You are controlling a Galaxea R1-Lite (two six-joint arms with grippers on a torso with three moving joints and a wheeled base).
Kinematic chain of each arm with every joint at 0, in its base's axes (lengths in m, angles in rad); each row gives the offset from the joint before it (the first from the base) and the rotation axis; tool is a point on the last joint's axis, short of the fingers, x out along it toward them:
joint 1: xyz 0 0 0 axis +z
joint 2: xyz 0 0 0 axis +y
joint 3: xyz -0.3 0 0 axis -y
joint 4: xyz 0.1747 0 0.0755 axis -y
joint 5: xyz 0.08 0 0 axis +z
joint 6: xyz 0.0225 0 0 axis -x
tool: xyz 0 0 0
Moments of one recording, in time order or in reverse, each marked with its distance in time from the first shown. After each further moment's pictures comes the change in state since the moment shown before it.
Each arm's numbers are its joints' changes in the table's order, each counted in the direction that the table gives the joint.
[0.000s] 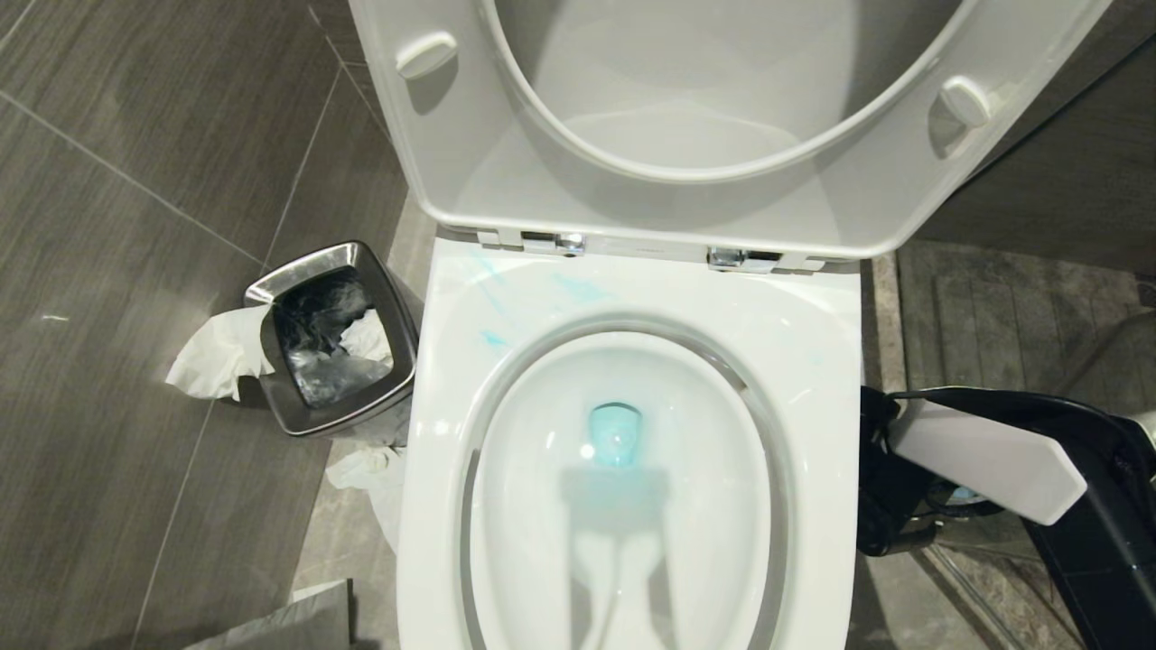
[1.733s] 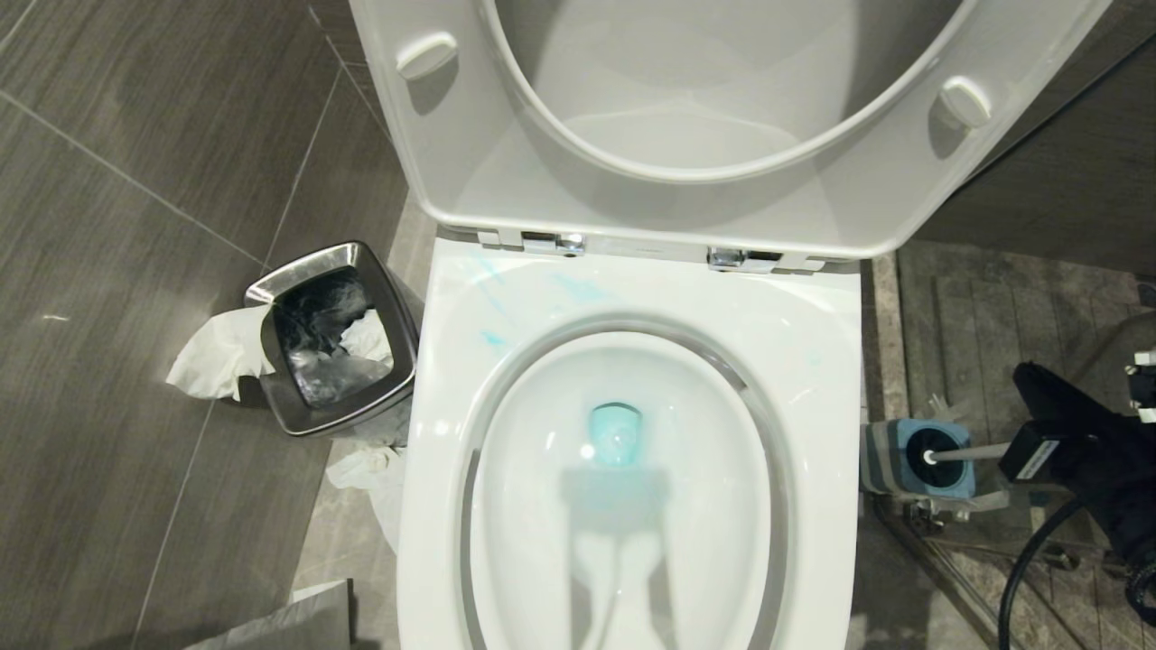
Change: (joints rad) left arm 0.000 0.000 0.000 0.000 0.000 0.000; right arm 0.037 -1.109 -0.996 0.000 -0.156 0.094
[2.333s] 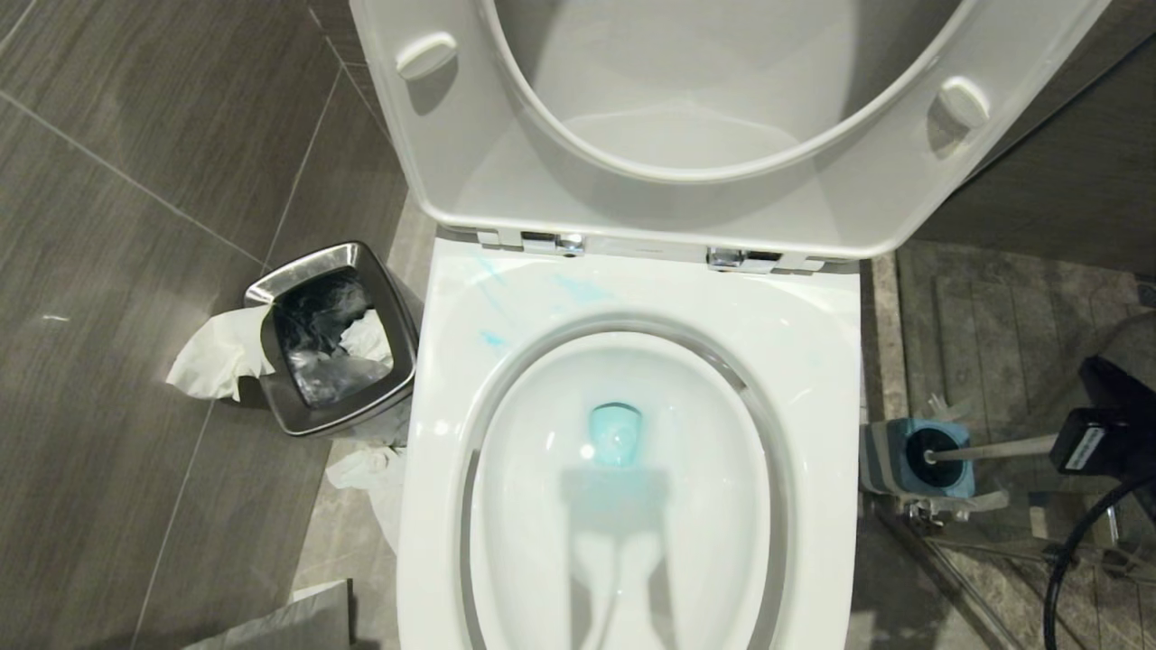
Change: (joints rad) left arm 0.000 0.000 0.000 0.000 0.000 0.000; right arm -0.068 -0.104 0.062 -0.164 -0.095 0.097
